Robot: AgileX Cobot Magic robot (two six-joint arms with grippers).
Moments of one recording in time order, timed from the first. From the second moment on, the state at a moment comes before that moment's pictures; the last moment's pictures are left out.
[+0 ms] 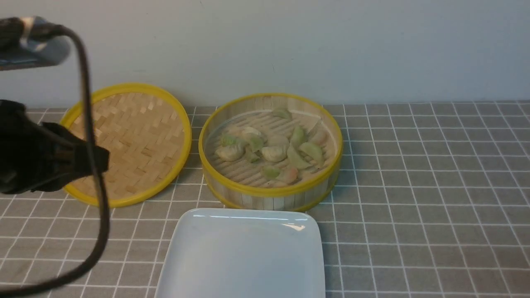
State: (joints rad) right arm 0.00 -0.01 0.03 0.82 0.13 -0.03; left arm -0.06 1.03 -1.00 -0.50 0.95 0.29
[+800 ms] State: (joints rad) right arm 0.00 0.62 -0.59 0.48 0.79 -0.09; left arm -0.22 1.73 -1.52 -0.37 1.05 0.40
